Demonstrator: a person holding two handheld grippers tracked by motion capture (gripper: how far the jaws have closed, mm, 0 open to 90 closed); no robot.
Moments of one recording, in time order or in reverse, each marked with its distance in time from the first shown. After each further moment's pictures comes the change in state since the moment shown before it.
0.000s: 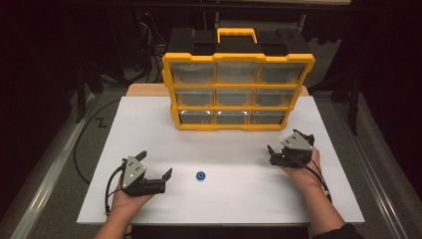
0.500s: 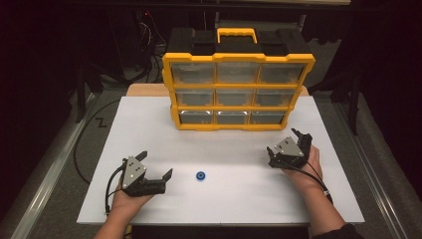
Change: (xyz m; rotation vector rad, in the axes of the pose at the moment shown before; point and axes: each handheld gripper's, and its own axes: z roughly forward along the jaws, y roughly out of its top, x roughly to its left) left arm 0.000 0.000 0.000 -0.001 -0.010 0.007; right arm 0.012 0.000 0.000 -0.001 -0.075 -0.201
